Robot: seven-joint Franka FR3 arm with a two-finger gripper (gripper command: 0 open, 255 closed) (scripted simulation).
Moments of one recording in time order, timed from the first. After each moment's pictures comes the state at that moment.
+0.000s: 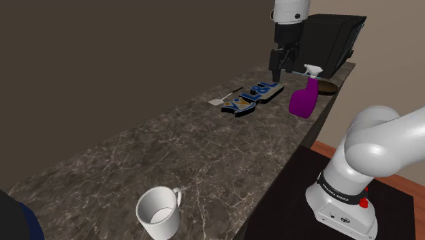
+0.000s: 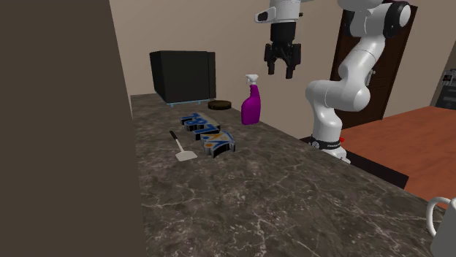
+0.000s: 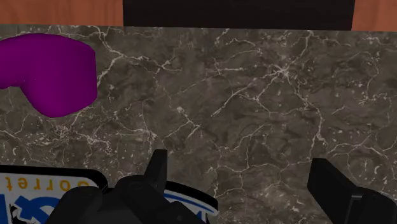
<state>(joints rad) 0.01 -0.78 -0.03 -2.37 -0.08 1.50 0.03</state>
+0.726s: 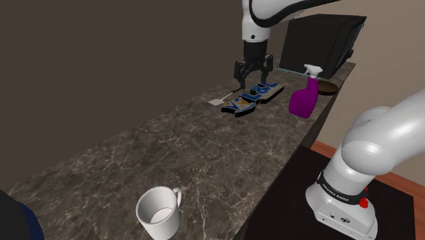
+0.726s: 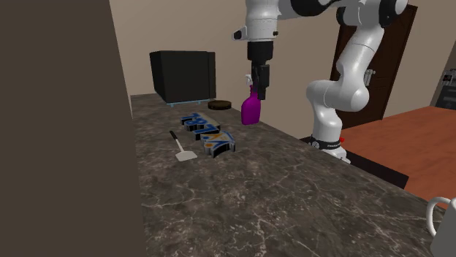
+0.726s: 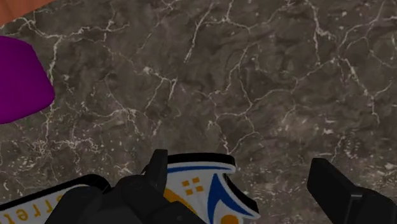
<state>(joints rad) -0.08 -0.50 0.07 -2.32 -0.02 1.76 0.42</state>
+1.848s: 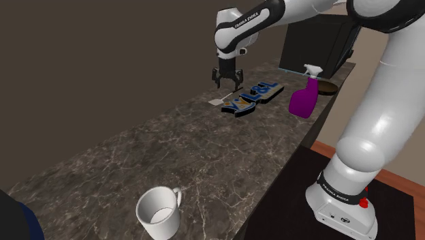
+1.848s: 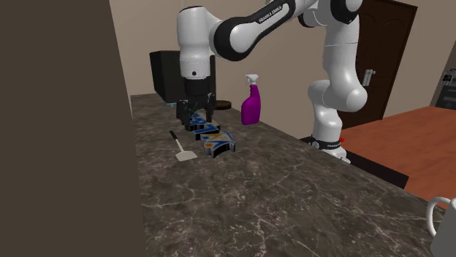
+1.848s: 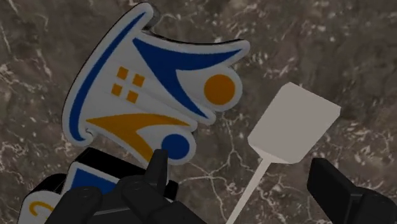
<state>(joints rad) -0.21 0.10 0.08 -1.98 -0.07 2.06 1.09</state>
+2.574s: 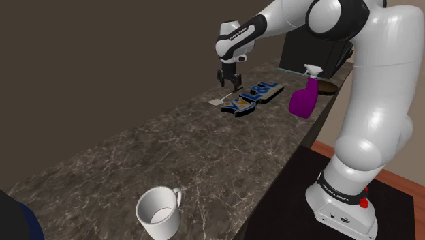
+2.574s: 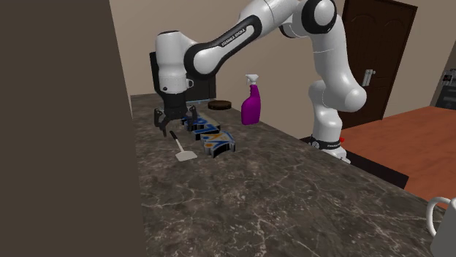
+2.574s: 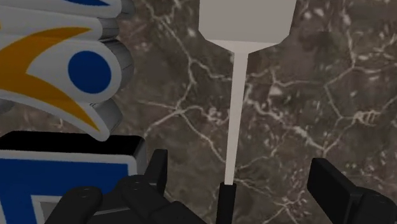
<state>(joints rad) -0.26 0.34 0.00 -1.77 -0.07 2.13 1.36</state>
